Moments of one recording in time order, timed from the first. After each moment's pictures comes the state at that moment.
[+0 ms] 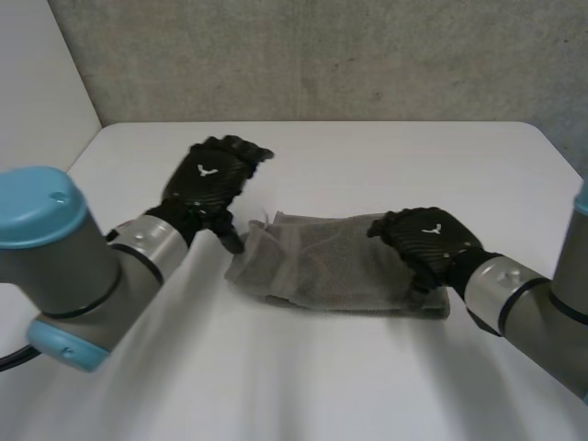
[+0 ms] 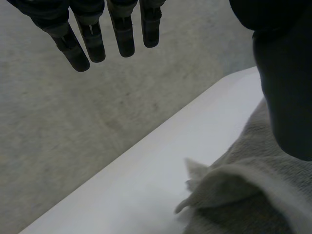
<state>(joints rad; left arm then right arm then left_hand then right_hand) 4.28 -1.91 -1.64 3.52 -1.31 3.37 1.92 -1.30 1.69 0.01 1.23 2.80 0.28 0.27 0.26 0.27 0.25 0.30 0.29 0.29 0.30 0.14</state>
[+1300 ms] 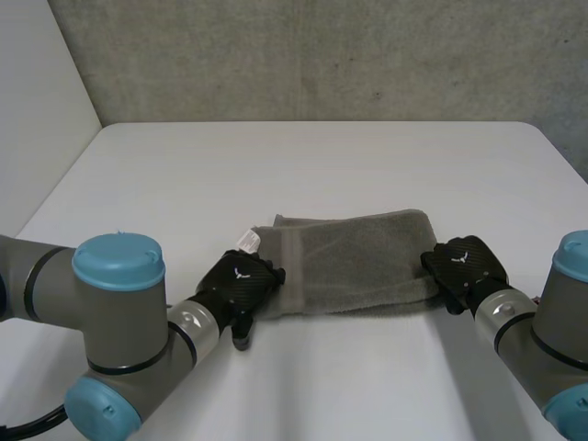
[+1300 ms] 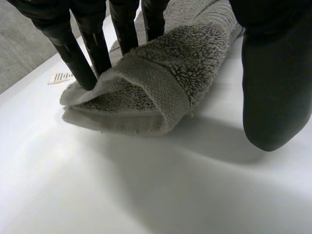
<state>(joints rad) 4.15 -2.09 -1.68 3.32 -1.42 3.54 1.83 -1.16 1.87 -0.32 1.41 2.55 0.49 0.48 0.49 0.48 0.49 1.24 1.33 1.33 1.34 1.16</state>
